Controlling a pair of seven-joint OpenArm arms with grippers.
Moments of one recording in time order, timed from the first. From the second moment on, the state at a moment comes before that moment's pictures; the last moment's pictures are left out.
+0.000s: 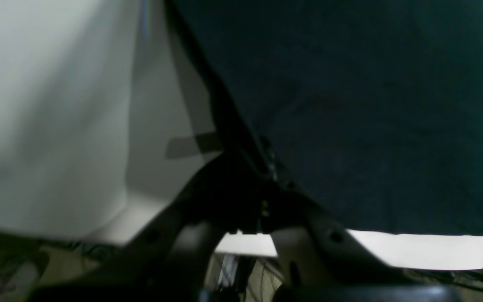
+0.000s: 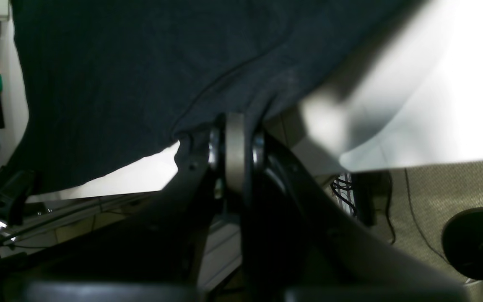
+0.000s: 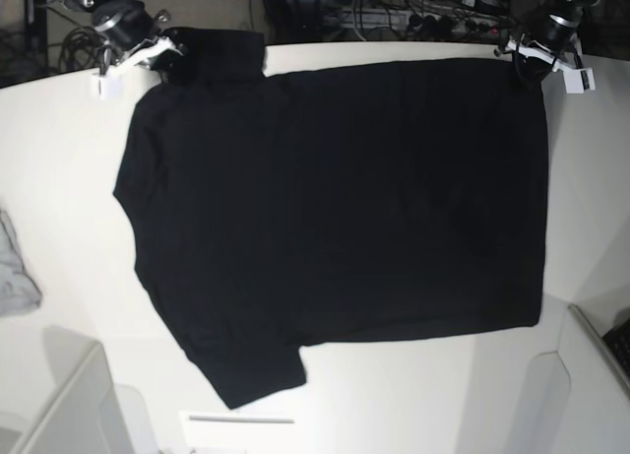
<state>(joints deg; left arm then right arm) 45.5 -14.6 -31.5 102.1 -49.1 -19.0 30.2 -42.5 8.9 17.7 108.0 54.1 13.5 -43.3</state>
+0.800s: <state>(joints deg) 36.6 -12.7 -33.6 103.0 -49.2 -12.5 30.8 -22.9 10.5 17.6 108.1 54.0 1.7 -55.2</state>
